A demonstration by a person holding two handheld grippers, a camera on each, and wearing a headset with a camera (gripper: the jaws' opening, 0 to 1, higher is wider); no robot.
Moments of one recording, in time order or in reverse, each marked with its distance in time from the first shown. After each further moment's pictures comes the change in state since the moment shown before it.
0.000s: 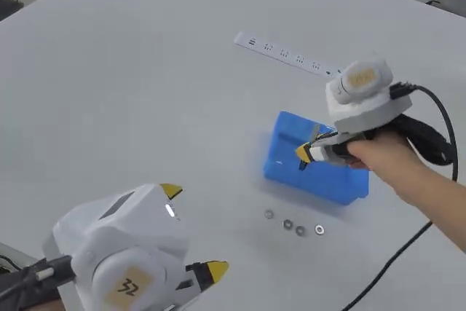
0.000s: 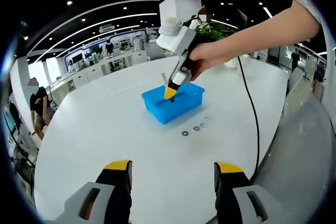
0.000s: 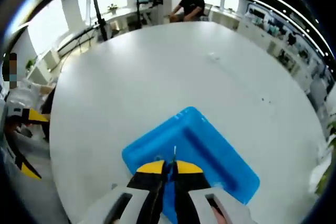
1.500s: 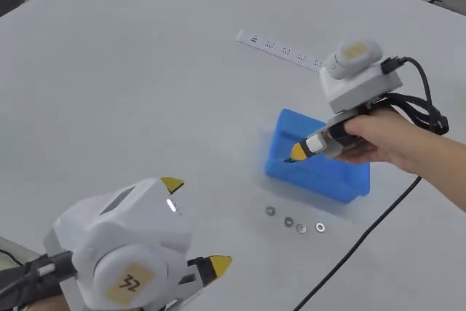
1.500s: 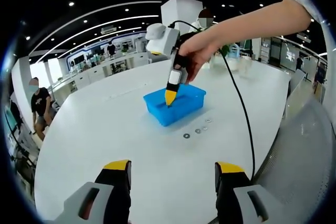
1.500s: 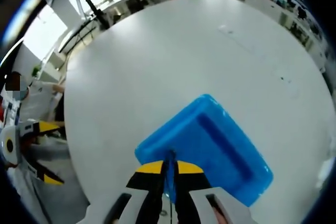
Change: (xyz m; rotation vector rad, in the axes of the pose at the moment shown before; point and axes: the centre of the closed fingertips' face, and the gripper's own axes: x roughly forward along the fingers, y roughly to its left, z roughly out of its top) left arm -0.002 0.002 0.004 -0.005 -0.019 0.013; right arm -0.004 0.019 -0.006 0.093 0.295 0.159
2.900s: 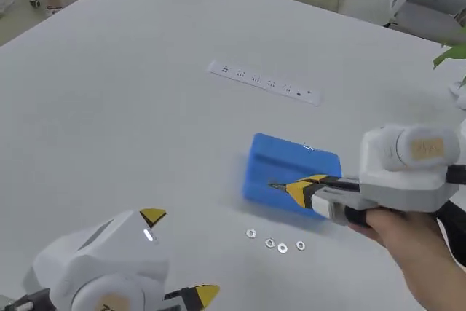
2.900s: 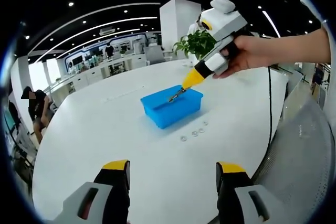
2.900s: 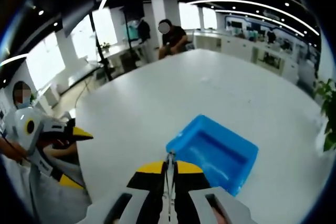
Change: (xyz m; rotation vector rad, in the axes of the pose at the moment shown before) left arm 0.000 -0.004 0.003 -0.002 -0.018 -0.022; right arm -0.072 0.046 -0.017 0.051 -0.514 -0.135
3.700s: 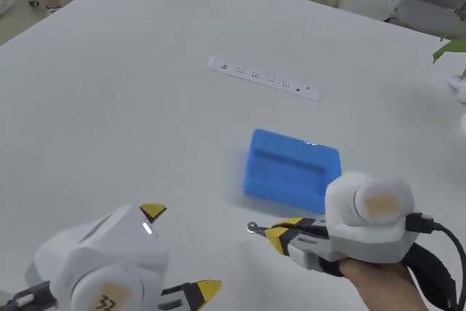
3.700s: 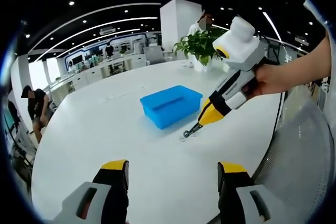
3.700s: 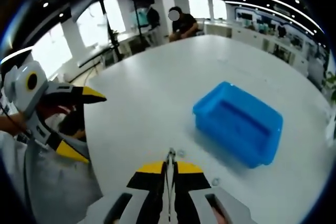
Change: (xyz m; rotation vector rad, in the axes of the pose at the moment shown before) left arm 0.000 -0.001 0.001 -0.007 -0.002 -0.005; right arm 0.005 0.045 -0.077 -0.004 0.103 0.077
